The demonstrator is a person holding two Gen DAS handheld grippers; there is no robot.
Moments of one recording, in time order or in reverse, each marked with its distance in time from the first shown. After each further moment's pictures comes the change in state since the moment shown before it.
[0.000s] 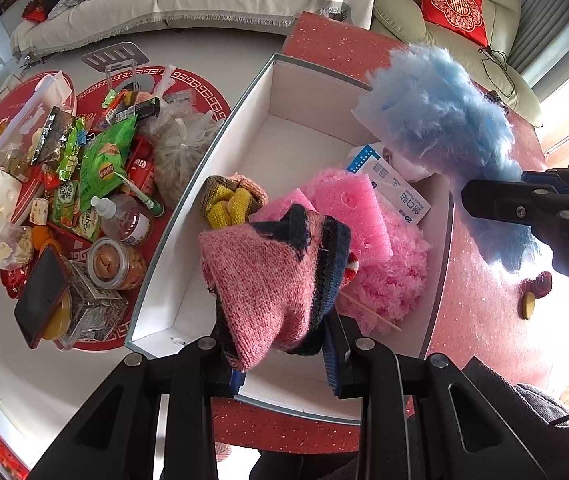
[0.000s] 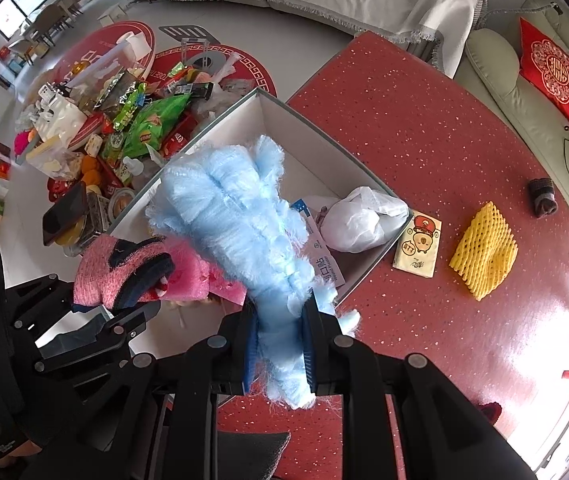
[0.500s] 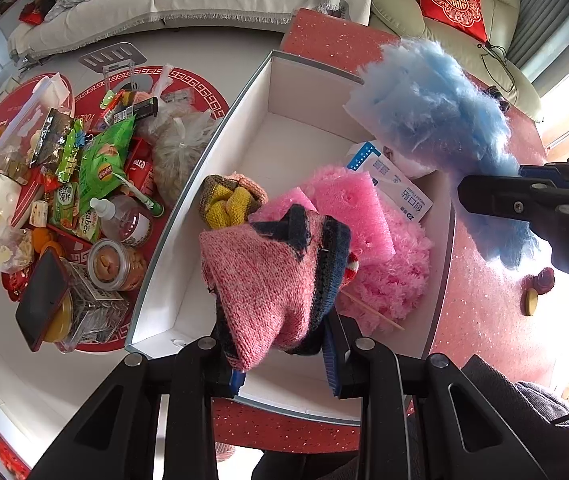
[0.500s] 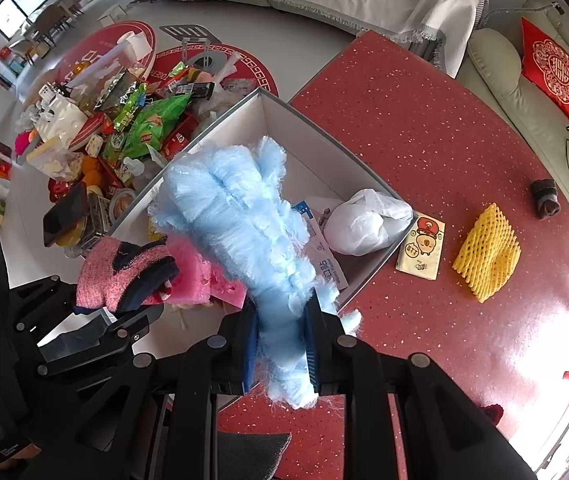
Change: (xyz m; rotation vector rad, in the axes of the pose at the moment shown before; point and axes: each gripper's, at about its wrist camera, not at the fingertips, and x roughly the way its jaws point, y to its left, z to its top) left arm 0.001 -0.001 0.001 0.006 0.008 0.002; right arm 0.002 0.001 0.002 -0.002 0.000 0.004
